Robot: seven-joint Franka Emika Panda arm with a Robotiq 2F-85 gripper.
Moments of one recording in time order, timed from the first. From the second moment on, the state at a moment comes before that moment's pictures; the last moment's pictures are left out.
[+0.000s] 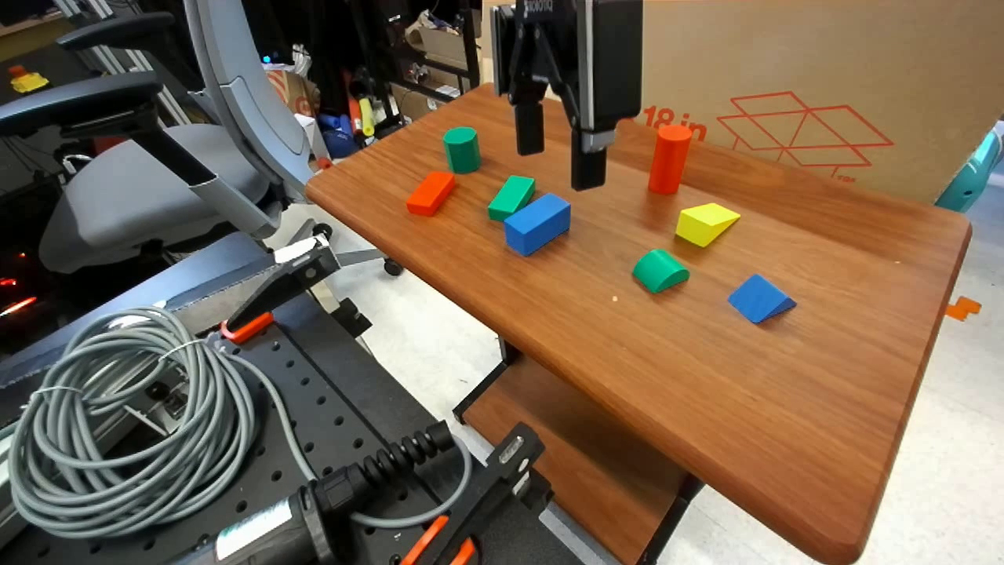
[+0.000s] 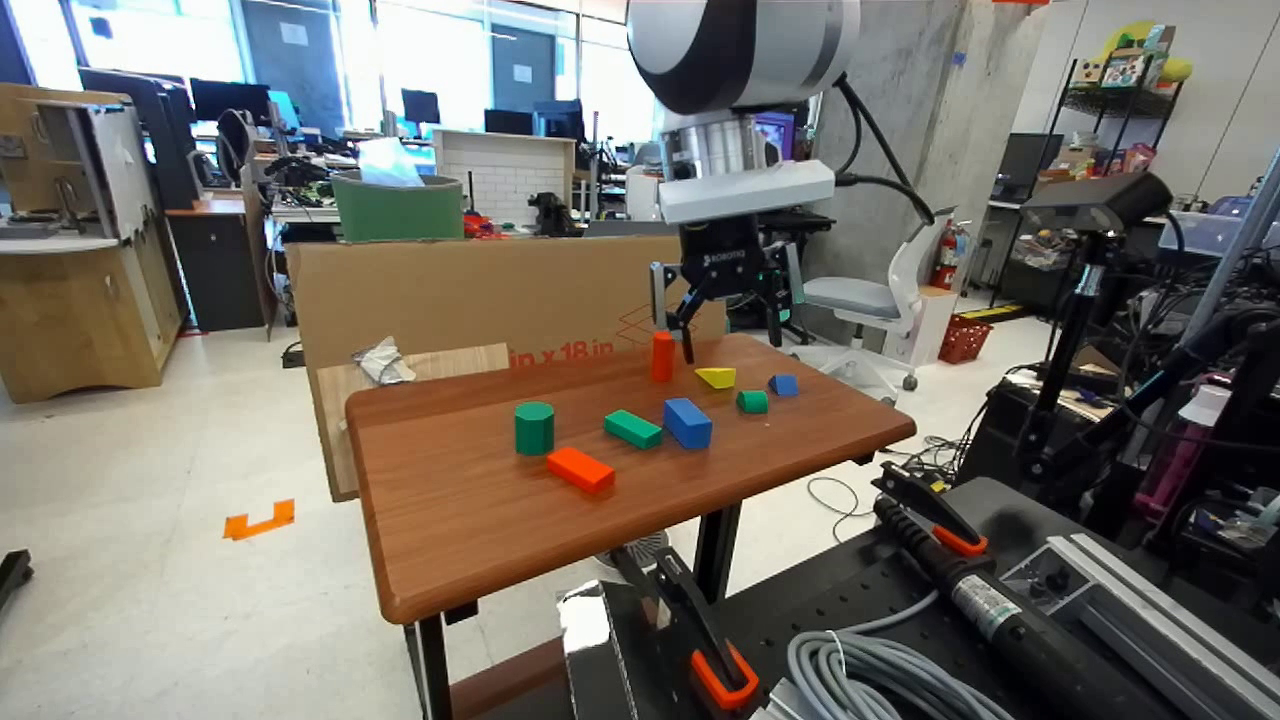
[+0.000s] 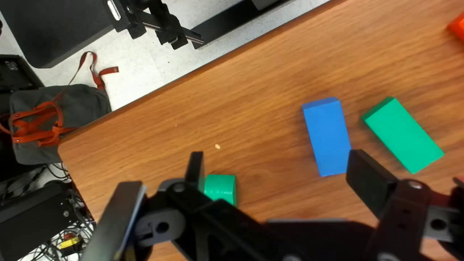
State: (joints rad) arm 0.03 0.32 -0.01 -2.19 -0.25 2.32 0.60
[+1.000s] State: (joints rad) arm 0.08 0.46 -0.02 -2.10 -0.25 2.34 0.49
